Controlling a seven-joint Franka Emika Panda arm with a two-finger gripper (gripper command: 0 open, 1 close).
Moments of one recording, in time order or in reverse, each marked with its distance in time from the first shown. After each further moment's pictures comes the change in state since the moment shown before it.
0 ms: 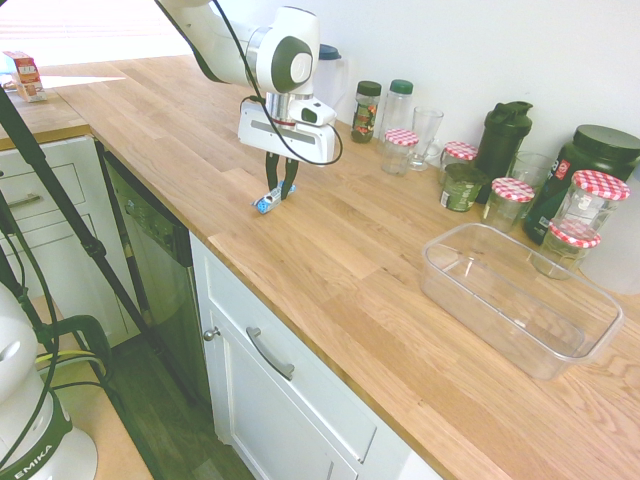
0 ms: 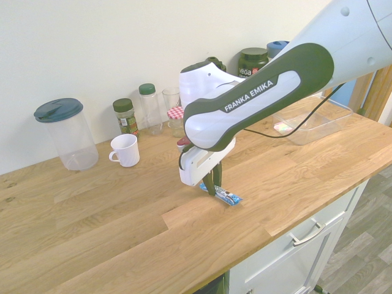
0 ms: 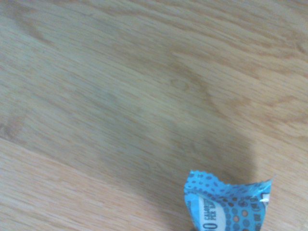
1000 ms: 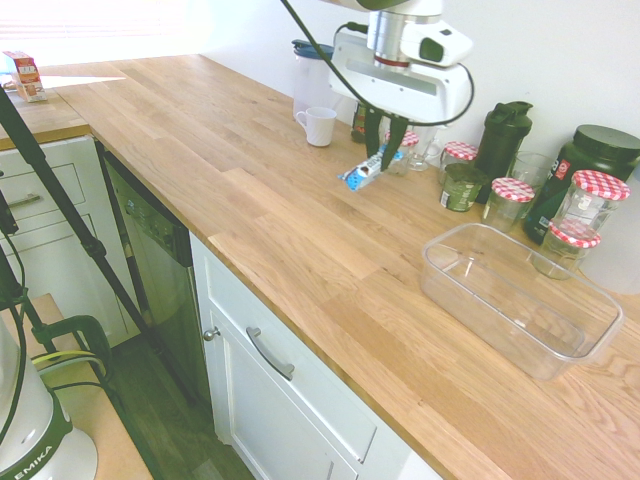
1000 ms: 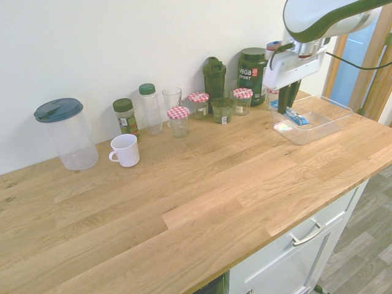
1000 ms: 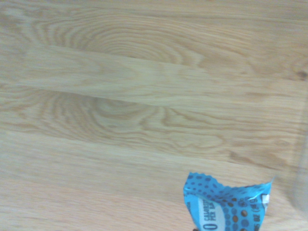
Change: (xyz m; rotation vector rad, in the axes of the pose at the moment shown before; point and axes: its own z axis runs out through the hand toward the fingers) arm 0.080 0.287 -0.150 0.153 0.119 0.297
